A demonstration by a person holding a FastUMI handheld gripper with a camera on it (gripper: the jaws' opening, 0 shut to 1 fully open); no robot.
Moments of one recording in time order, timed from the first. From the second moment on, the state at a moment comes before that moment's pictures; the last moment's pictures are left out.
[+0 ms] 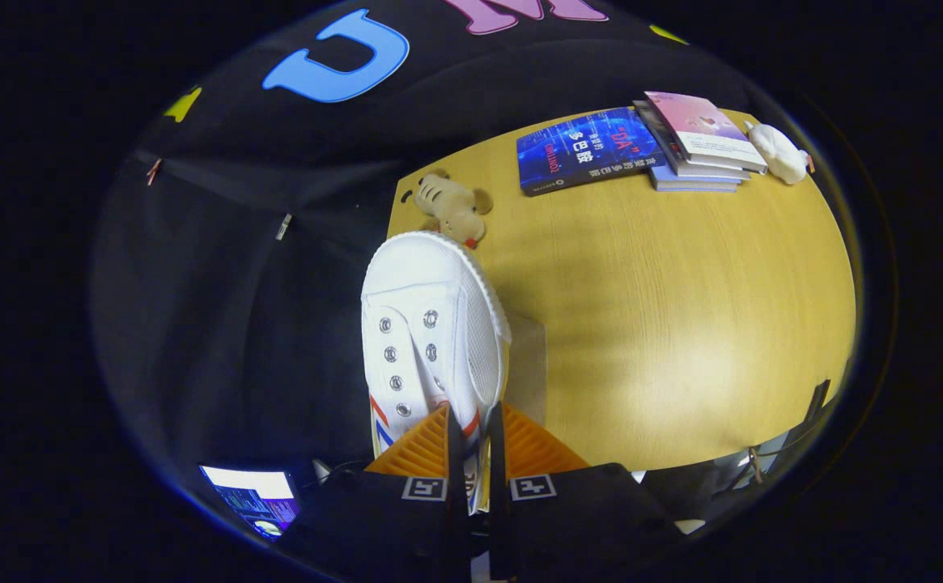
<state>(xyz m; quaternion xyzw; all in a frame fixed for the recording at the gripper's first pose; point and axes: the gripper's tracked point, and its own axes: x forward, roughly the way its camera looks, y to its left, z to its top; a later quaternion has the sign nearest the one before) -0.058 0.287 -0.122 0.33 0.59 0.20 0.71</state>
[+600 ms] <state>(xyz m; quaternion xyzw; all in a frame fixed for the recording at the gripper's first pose) -0.067 0.338 -0.178 0.25 0.64 0.17 0.70</state>
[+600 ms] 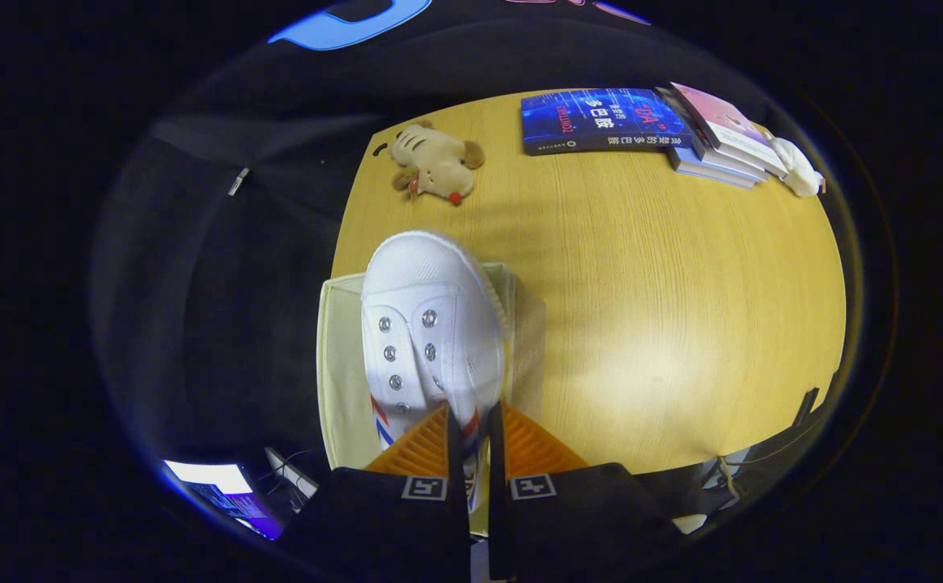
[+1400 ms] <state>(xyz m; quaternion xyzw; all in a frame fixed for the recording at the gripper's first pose) -0.075 0.363 -0.184 0.27 0.63 0.17 0.71</state>
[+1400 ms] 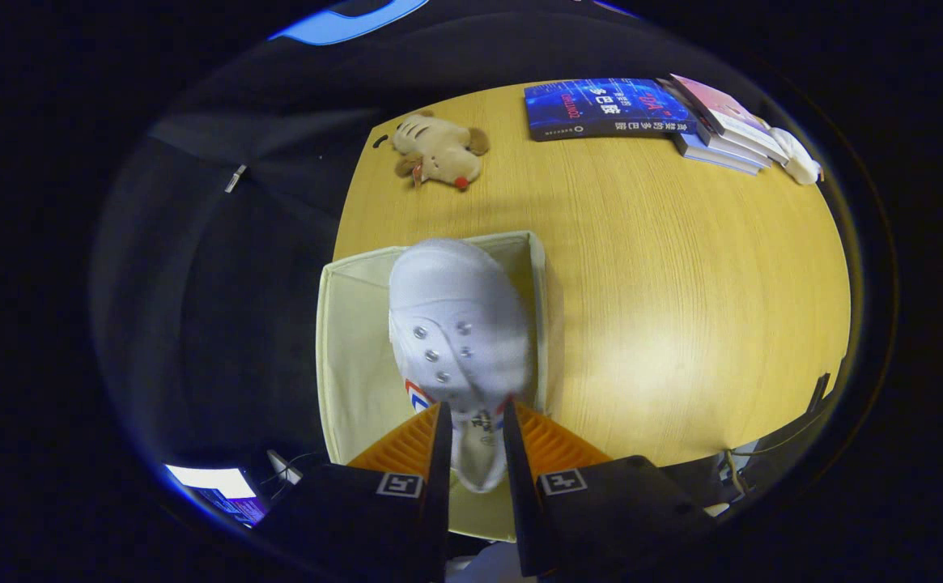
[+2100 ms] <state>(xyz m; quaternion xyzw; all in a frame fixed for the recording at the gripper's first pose) -0.054 0.317 -0.142 0.22 0.50 0.22 0.81</state>
